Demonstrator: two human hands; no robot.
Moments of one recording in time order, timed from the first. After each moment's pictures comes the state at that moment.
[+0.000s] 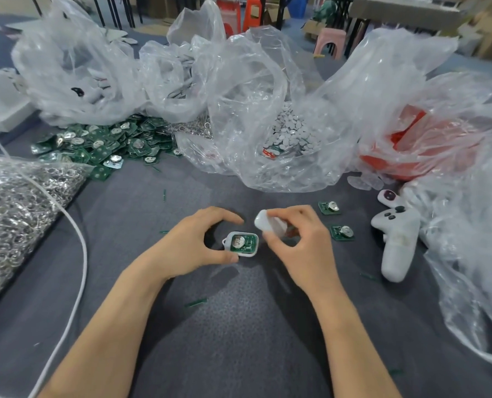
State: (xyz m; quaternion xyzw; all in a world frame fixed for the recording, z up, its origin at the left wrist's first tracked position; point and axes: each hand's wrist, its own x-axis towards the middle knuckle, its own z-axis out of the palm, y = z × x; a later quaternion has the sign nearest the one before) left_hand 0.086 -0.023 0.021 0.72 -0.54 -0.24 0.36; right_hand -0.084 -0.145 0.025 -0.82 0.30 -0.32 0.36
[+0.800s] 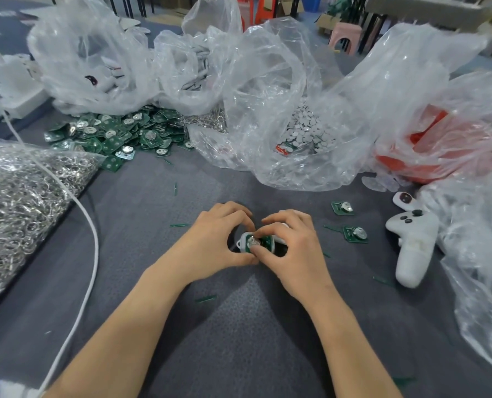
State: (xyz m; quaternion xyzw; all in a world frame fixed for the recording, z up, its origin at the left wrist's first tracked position) left_hand 0.074 -0.029 0.014 0.75 -0.59 -0.13 0.29; right_hand -0.070 -0.130 0.015 -0.89 0.24 -0.26 0.29
